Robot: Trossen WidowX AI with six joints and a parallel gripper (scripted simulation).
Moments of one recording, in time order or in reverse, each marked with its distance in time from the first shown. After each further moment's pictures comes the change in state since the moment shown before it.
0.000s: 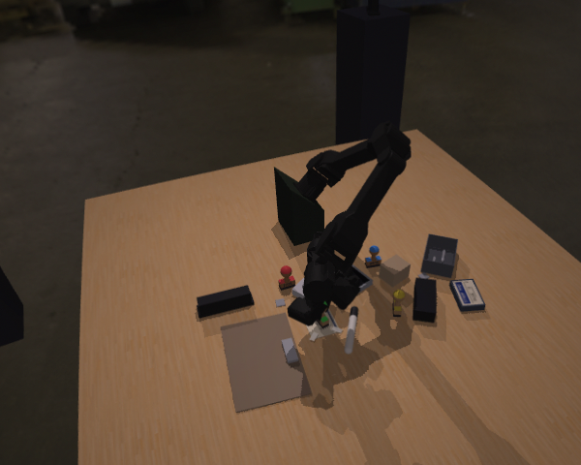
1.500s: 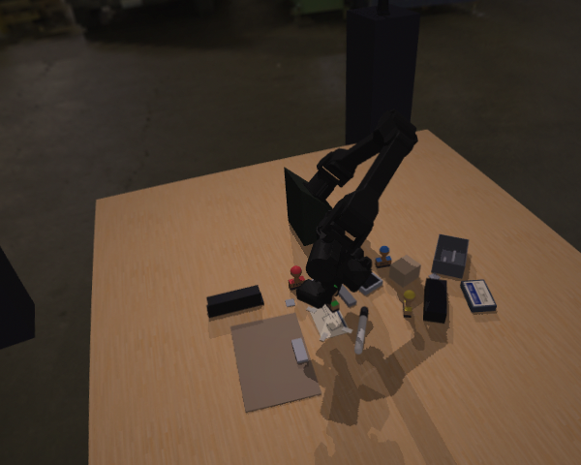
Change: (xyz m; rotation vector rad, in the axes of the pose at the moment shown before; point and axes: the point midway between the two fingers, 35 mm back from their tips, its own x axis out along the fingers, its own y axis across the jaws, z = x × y) arm -0.055 0.000 0.000 0.002 0.002 0.002
